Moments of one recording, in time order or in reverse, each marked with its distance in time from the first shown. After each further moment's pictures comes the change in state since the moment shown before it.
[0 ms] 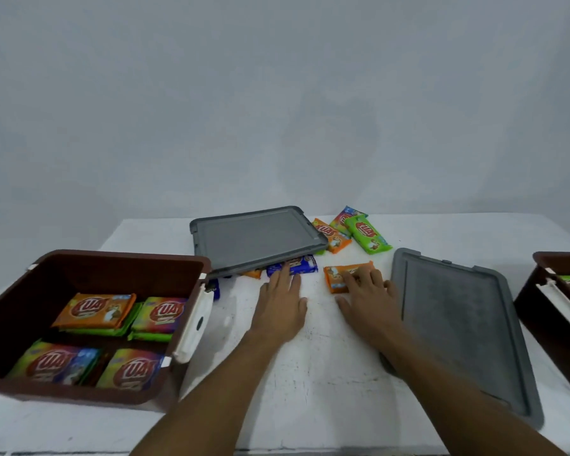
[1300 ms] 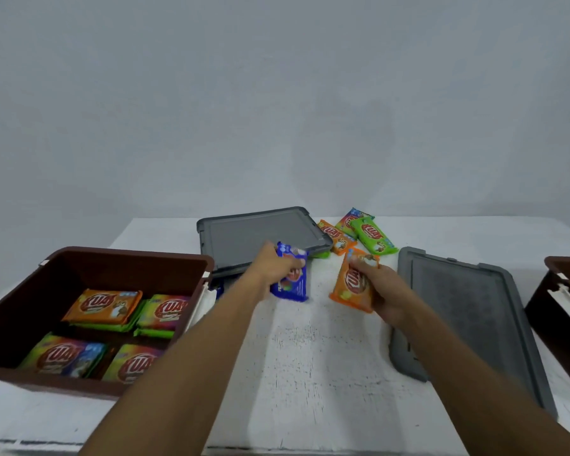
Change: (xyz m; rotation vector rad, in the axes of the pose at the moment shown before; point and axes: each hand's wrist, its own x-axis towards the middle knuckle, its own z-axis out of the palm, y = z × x) left_hand 0.030 -0.007 -0.075 -1.143 -0.081 -0.477; right_hand 0.020 0.008 -0.044 1.617 -0.306 0.529
